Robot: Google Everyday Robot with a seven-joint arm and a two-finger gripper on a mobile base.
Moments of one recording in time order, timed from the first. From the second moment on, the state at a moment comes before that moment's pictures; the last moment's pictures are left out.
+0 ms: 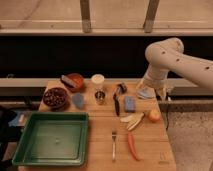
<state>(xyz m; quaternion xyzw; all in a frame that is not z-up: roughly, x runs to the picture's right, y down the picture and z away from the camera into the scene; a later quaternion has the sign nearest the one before) 0.237 0.026 0.701 -0.15 0.27 0.81 0.50</state>
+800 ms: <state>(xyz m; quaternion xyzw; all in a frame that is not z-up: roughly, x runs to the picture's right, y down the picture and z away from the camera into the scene) 0.228 0.010 0.697 -0.15 0.25 0.79 0.53</state>
